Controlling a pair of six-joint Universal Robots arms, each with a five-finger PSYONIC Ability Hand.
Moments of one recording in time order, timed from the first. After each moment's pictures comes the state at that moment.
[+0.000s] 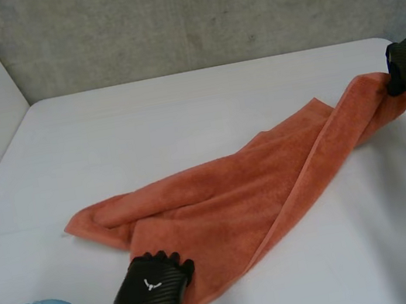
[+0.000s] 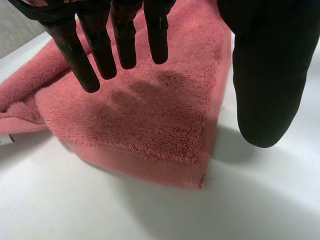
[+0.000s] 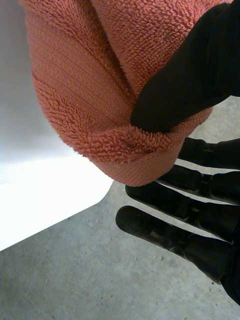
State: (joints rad) left arm 3.99 -1.76 -2.10 3.33 -1.67 3.39; right arm 1.66 -0.95 1.24 -0.19 1.66 2.93; left_hand 0.35 0.36 0.36 0.36 0.19; right_hand 0.96 1.17 1.17 1.19 0.98
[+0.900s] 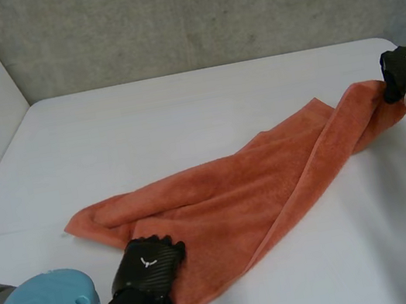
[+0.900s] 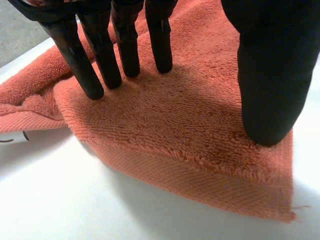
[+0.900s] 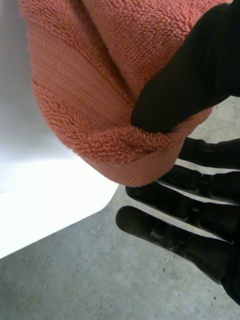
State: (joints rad) left arm 4.05 -1.88 -2.04 3.43 -1.67 3.39; right arm 1.67 -0.95 1.27 -0.20 1.64 2.90; left_hand 0.43 0.43 0.43 0.43 0.25; right_hand 0.96 1.17 1.17 1.19 0.98
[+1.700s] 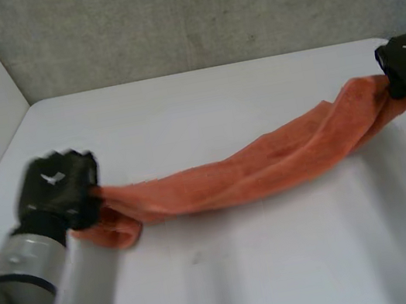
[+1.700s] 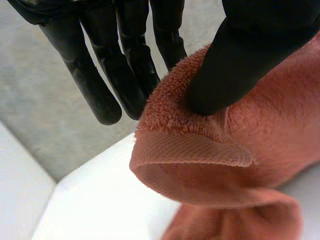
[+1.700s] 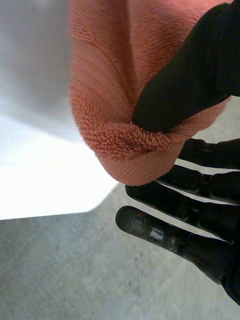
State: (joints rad) left arm 4.33 -1.52 -1.98 3.40 -1.63 3.40; right arm 1.68 -1.17 1.34 0.04 1.55 2.61; left_hand 1.11 1.19 1.19 1.19 0.96; right_hand 0.96 1.17 1.17 1.19 0.98
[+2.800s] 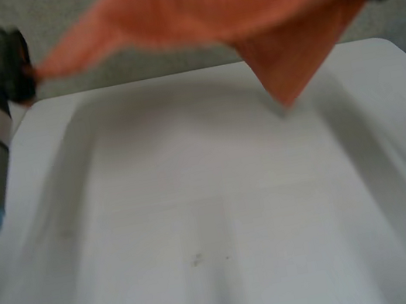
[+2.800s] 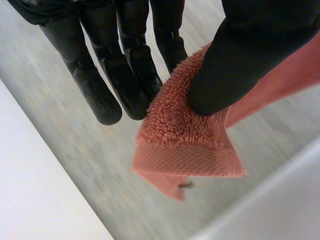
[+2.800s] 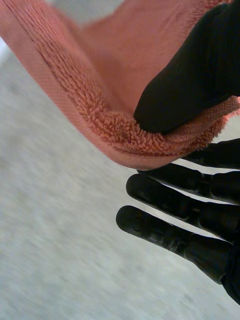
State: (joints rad) left arm 4.50 -1.84 -1.45 3.55 -1.53 3.45; right arm 1.70 -1.31 1.34 -0.43 1.33 3.04; left_hand 1.11 1.20 1.19 1.19 0.96; right_hand 0.96 1.18 1.18 1.19 0.99
